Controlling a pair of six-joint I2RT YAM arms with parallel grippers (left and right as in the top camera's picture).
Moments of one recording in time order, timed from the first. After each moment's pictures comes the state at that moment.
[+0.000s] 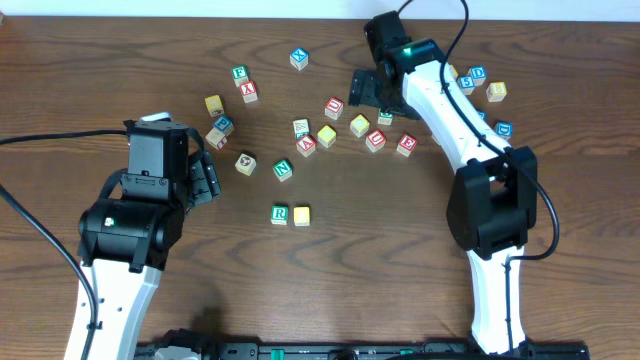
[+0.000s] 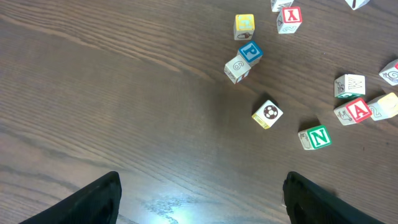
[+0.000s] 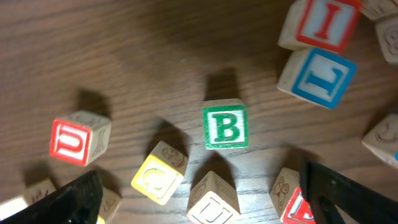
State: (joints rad) left arm -0.15 1.09 1.14 -1.00 -0.27 -0.35; right arm 0.36 2.29 2.04 -1.01 0.09 0.62
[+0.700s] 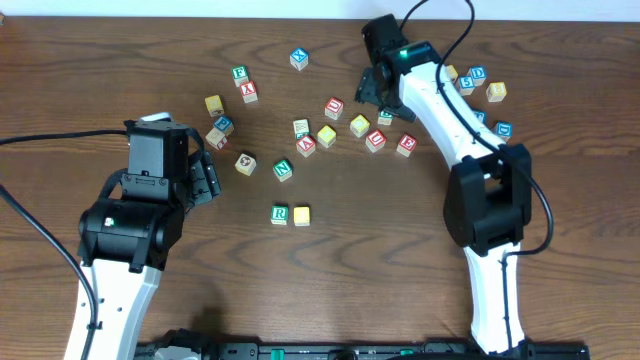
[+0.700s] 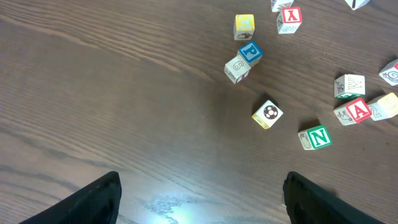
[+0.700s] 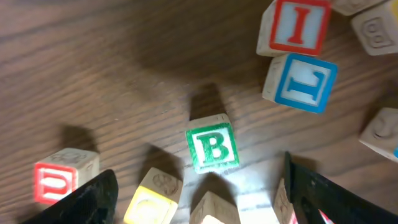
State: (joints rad) left arm -0.15 1.09 1.14 -1.00 -0.27 -0.35; right arm 0.36 2.33 2.05 -0.98 0.16 0.73
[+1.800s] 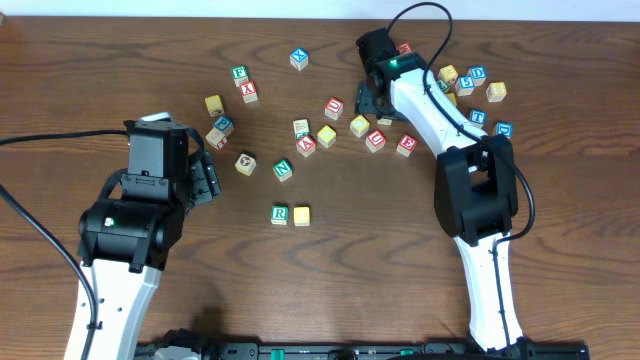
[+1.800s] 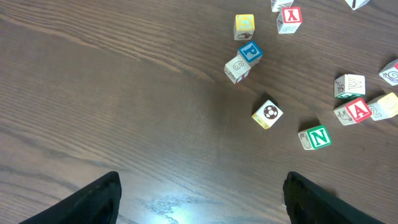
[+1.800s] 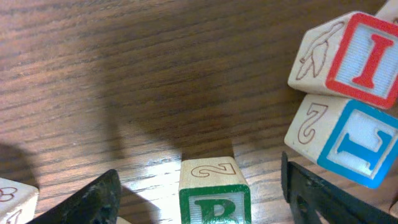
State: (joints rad) left arm -0.15 1.09 1.14 -1.00 -0.27 -0.35; right arm 0.36 2.43 2.05 -0.90 0.20 0.54
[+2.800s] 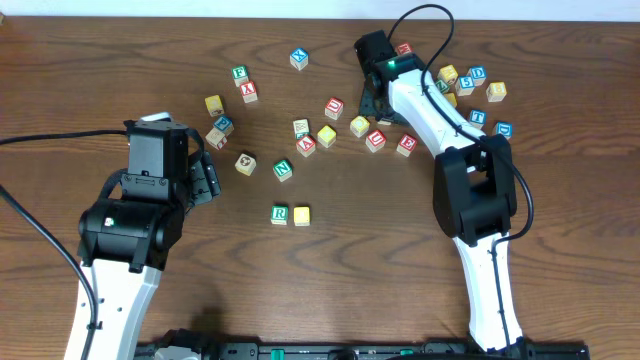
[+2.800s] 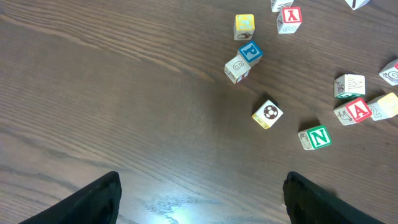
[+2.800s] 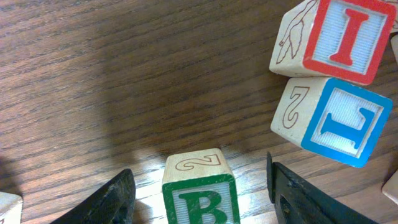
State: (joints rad) left arm -0.15 1.09 1.14 -1.00 -0.27 -0.35; right arm 0.37 2.43 2.05 -0.93 0.24 0.63
